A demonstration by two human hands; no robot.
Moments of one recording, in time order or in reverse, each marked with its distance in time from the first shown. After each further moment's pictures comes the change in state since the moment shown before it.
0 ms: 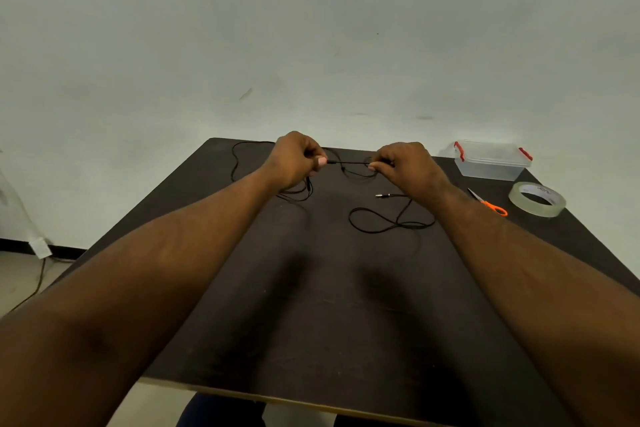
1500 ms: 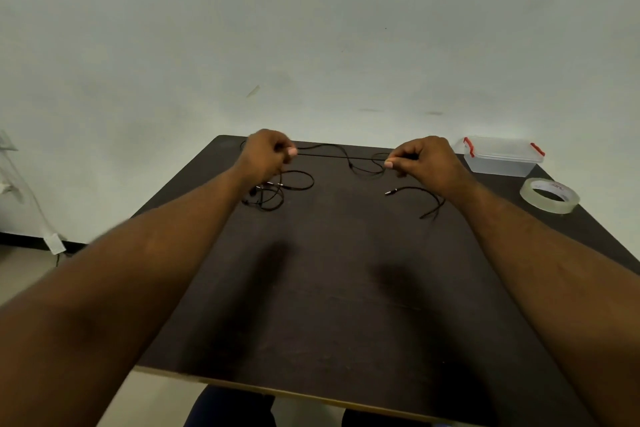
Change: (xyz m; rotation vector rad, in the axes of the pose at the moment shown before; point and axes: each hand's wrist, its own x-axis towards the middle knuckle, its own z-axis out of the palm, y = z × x) left_hand -0.006 -0.043 -0.036 0.031 0.107 -0.056; right_hand -0.009 0.009 -0.009 0.357 -0.008 0.152
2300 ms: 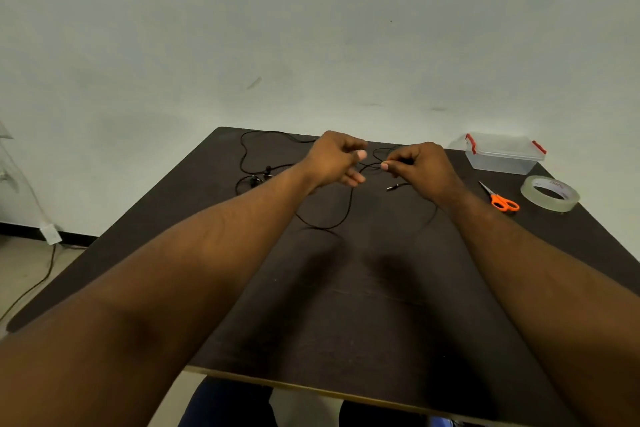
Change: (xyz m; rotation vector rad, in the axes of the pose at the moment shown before) left_hand -0.012 0.064 0.068 -0.391 -0.314 -0.051; right_hand -0.006 0.004 0.021 0.008 0.035 -0.022
